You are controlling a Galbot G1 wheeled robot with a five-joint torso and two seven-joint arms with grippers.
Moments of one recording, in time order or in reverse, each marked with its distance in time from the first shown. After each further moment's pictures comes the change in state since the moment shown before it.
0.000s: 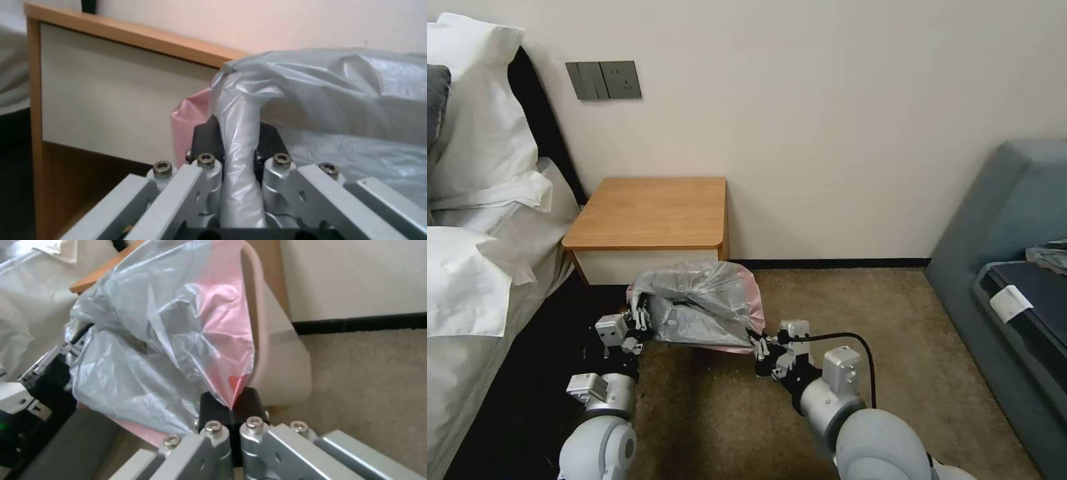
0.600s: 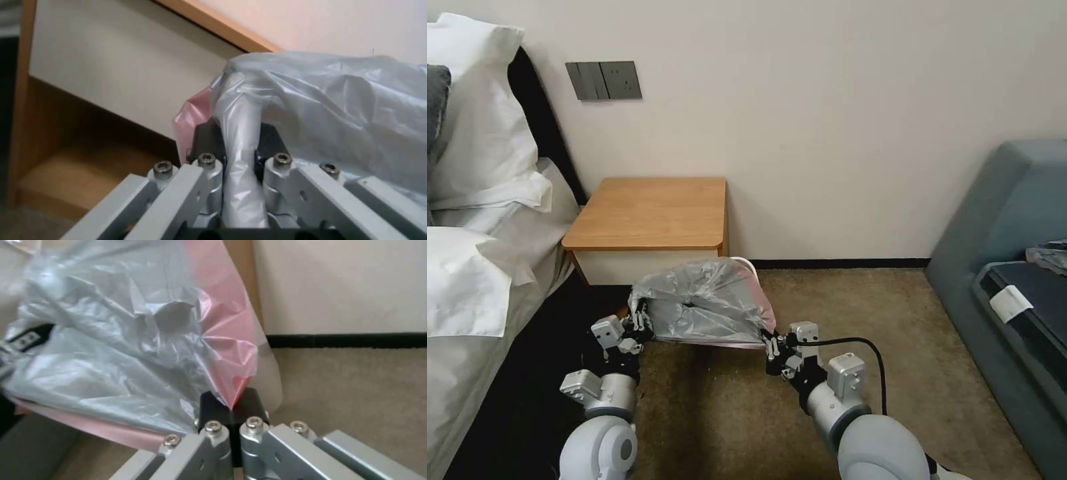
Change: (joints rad) left arm 0.019 0.005 0.014 -0.073 -0.237 0.158 -0.073; right arm -0.026 0.000 0.020 -0.080 -0.147 0.046 -0.046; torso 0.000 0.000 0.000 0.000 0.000
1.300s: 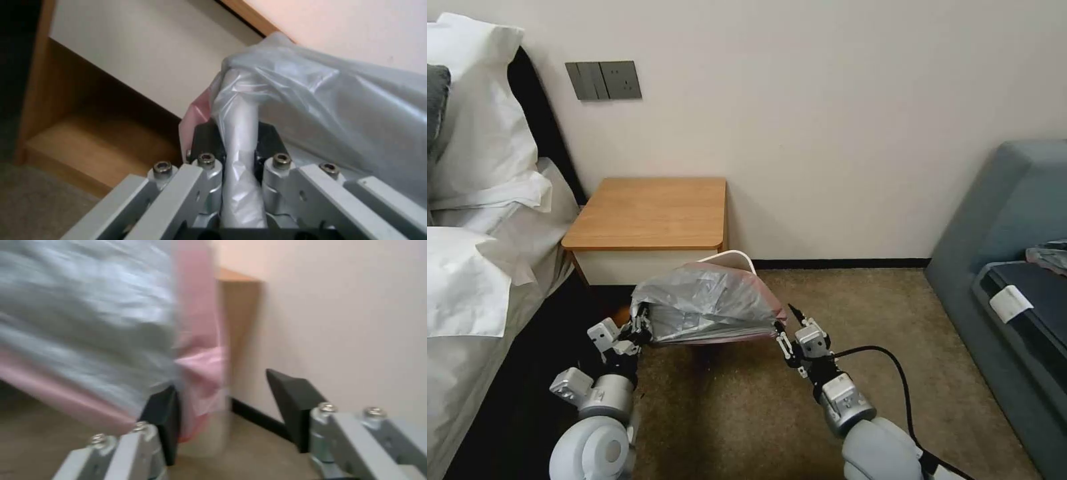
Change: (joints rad) left arm 0.013 0.002 -0.018 -0.035 -0.117 0.083 -0.057; right arm -0.090 -0.095 0.082 -0.106 -0.560 0.222 -0.347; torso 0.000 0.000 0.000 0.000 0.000
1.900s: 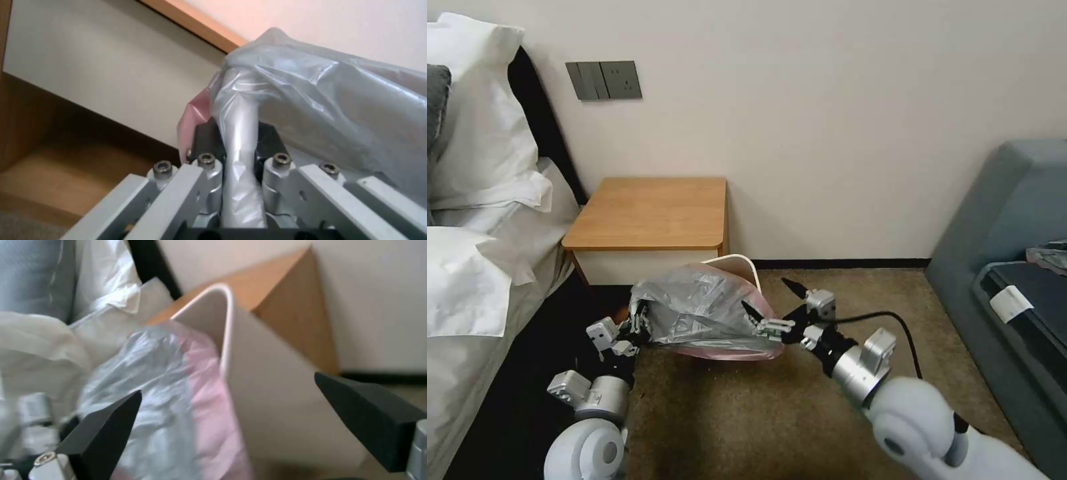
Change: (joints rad) left arm 0.007 0.037 -0.004 0.028 0.040 -0.081 0.150; right arm 0.122 -0.025 0.137 0.068 0.840 -0.088 -0.083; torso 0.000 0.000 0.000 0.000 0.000
